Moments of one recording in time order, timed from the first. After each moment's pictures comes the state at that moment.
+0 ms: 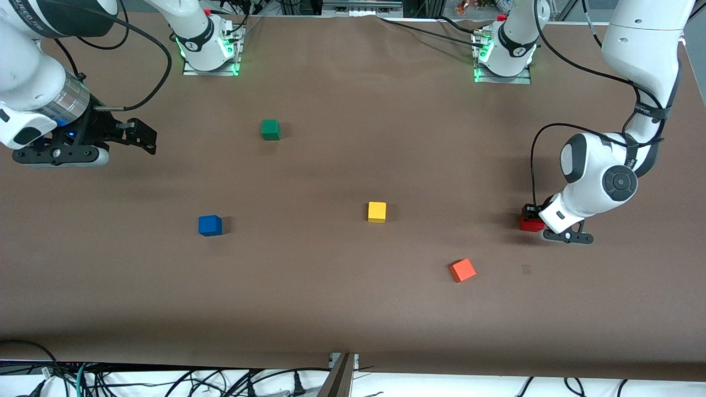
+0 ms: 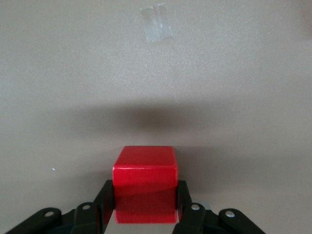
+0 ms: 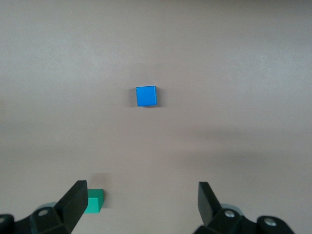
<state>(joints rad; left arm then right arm) 0.07 0.49 -0.04 -1.99 0.02 2.42 0.10 0.21 0.06 -0.05 -1.63 -0.02 1.67 0.13</state>
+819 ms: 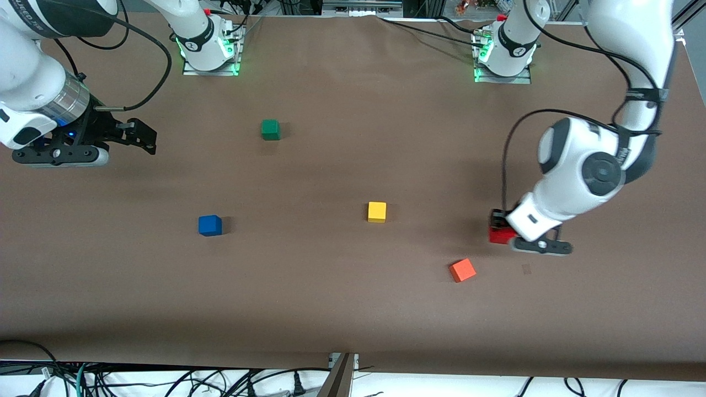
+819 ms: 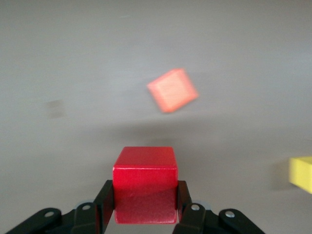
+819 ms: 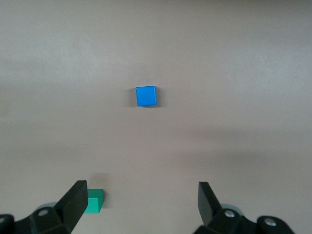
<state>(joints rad) -0.11 0.45 -0.18 -1.66 0.02 2.13 -0.17 0.21 0.06 -0.05 -1.63 -0.02 1.67 0.13</state>
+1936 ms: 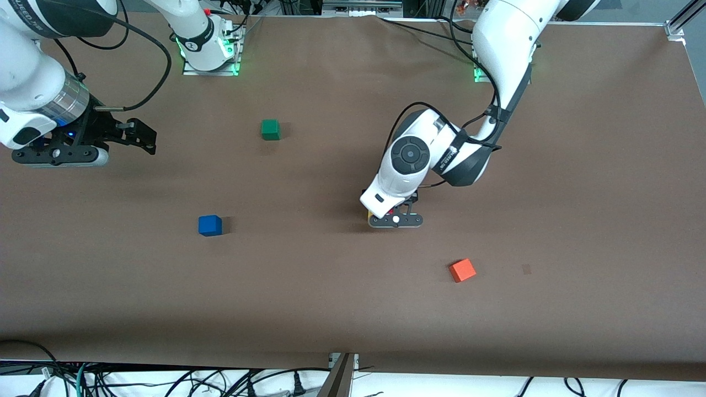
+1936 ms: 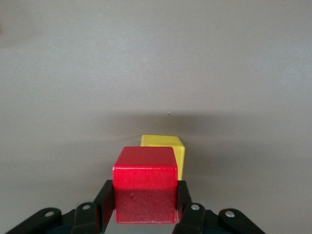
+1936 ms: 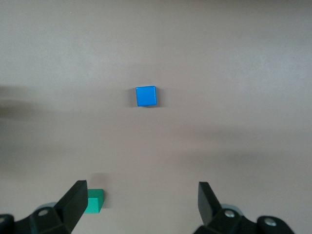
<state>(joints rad) -0.49 0.72 -0.18 -1.40 0.02 2.11 -0.68 0.21 0.06 -0.05 -1.62 -0.02 1.67 0.13</state>
